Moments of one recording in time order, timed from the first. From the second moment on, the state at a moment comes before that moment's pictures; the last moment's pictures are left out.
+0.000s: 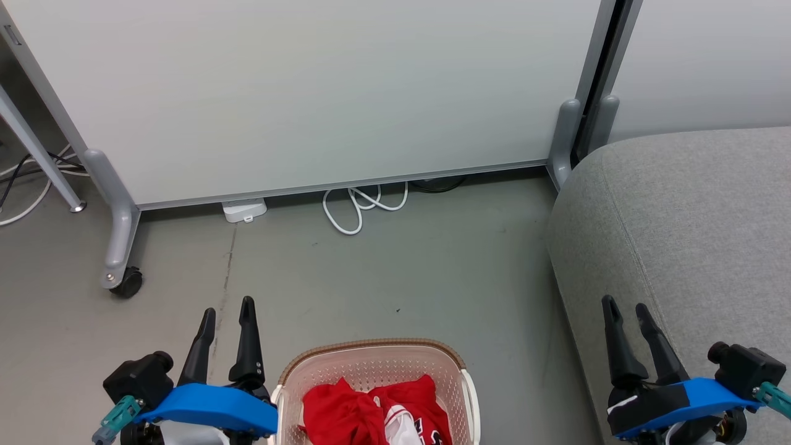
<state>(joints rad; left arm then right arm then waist) -0.04 0.07 -0.12 0.23 -0.58 -0.05 -0.13 -0.05 -0.04 -0.01 0.24 0.56 0.13 -0.13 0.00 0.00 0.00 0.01</state>
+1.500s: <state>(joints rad) -0.03 0.05 -0.14 0.30 -0.29 -0.08 -0.23 -0.03 -0.05 -0.03 0.26 0.17 0.13 -0.22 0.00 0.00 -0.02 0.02</state>
